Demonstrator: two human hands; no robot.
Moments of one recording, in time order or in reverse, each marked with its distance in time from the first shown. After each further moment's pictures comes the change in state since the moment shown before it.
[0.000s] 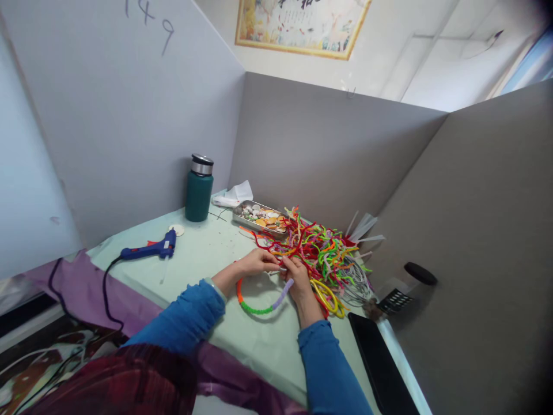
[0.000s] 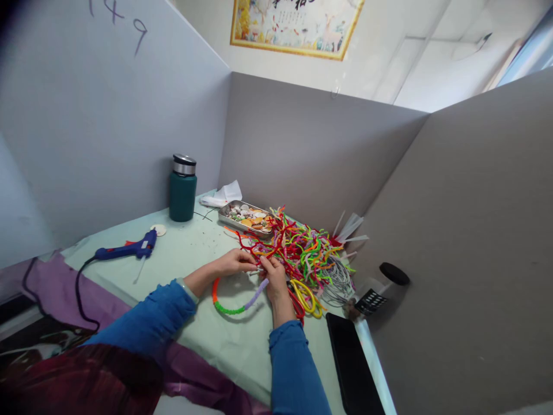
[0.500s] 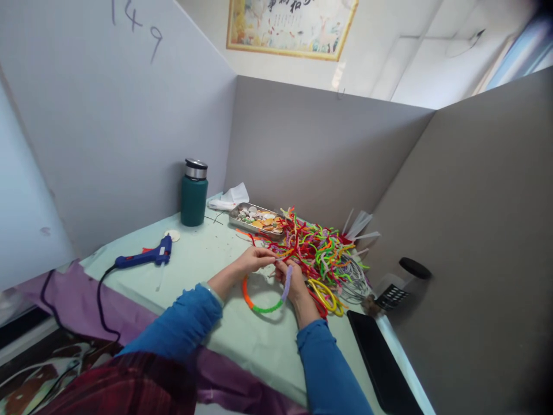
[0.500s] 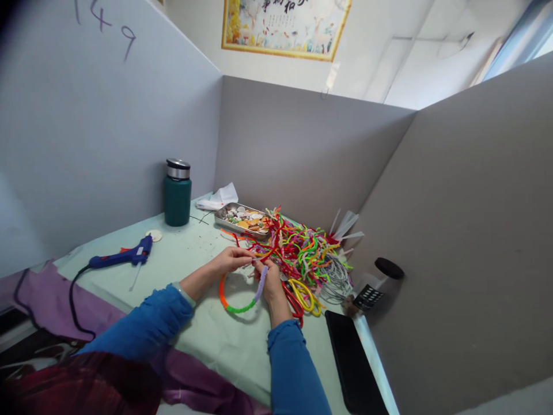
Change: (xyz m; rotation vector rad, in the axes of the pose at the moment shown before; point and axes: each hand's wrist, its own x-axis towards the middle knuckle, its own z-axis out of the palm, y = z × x) left_hand -0.002 0.009 0.001 -0.321 0.134 -0.105; right_hand 0.001 0.007 0.001 -0.058 -0.060 -0.001
